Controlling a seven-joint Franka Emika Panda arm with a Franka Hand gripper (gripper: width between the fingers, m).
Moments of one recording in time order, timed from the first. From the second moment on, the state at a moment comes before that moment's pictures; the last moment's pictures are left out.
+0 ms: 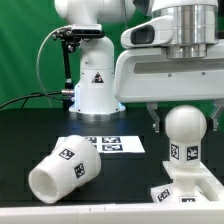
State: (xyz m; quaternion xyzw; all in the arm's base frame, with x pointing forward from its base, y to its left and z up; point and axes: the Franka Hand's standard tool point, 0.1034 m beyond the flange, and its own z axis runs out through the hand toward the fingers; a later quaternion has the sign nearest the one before) arm 0.622 0.093 0.120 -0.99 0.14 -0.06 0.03
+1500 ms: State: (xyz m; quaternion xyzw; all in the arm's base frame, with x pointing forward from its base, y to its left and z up) arm 0.619 0.100 0.116 -0.92 0.38 -0.01 0.08
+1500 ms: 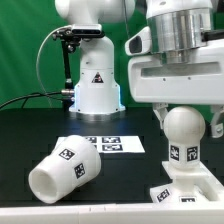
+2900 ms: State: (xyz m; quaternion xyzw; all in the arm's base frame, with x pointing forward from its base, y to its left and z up) arm 0.624 0.096 0.118 -1.00 0.02 -0.05 0.02
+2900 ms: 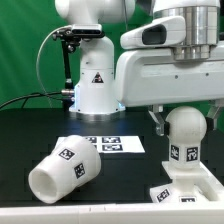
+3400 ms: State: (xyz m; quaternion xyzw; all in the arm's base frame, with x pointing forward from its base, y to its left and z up) arm 0.625 0.090 0.117 -0.91 0.40 -0.04 0.03
